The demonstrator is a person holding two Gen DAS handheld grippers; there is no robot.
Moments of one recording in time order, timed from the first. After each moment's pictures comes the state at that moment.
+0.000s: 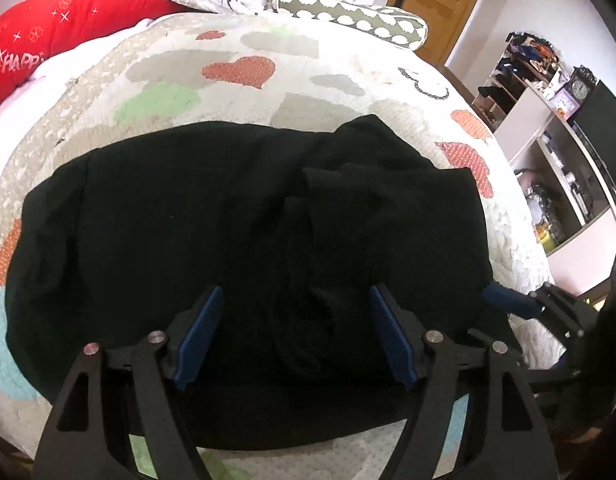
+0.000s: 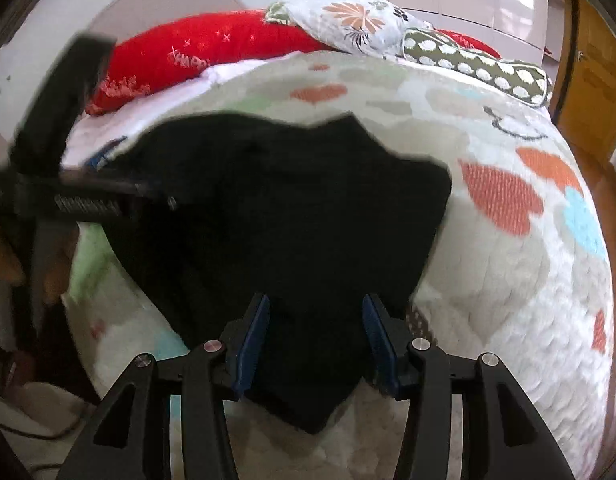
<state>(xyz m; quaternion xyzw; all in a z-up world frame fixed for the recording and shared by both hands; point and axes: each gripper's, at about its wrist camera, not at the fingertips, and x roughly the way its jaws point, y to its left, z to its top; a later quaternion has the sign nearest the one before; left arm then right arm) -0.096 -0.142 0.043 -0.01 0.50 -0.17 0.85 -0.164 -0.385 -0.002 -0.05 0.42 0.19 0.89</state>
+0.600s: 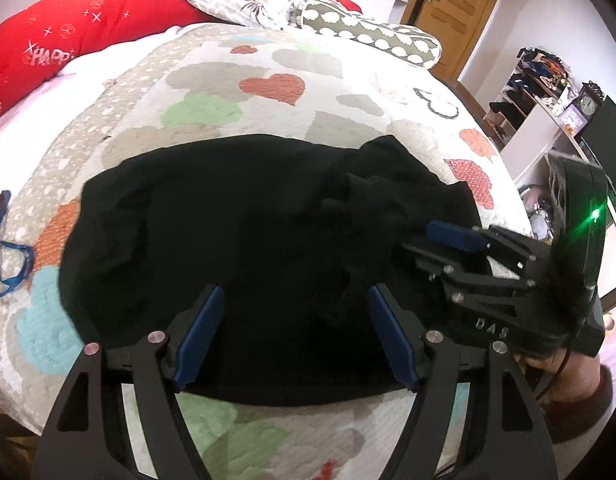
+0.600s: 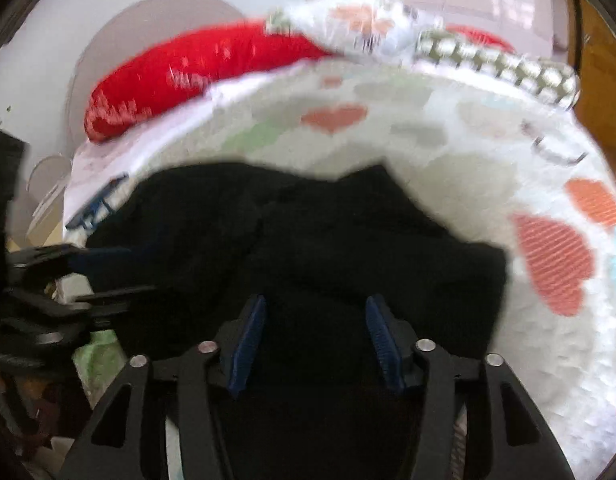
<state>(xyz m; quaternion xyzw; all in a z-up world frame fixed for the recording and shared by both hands) -0.115 -0.108 0.067 -0.03 0.48 -0.14 0.86 -0.086 -0.345 0.002 -0.02 0.43 0.22 0.87</state>
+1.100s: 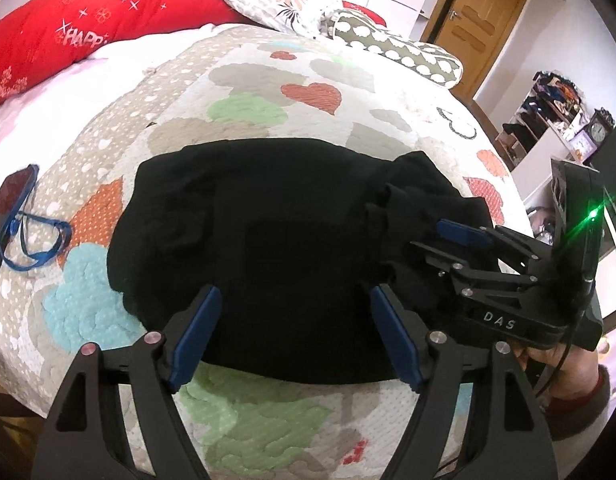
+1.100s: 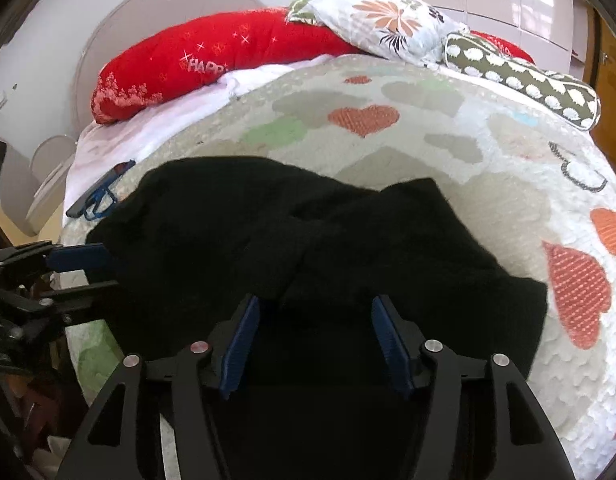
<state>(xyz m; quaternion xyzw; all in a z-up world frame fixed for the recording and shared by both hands) -0.122 -0.070 0.070 -0.06 0.48 -0.11 0.87 -0.084 -0.322 0.011 -0.04 0.43 0.24 0.87</state>
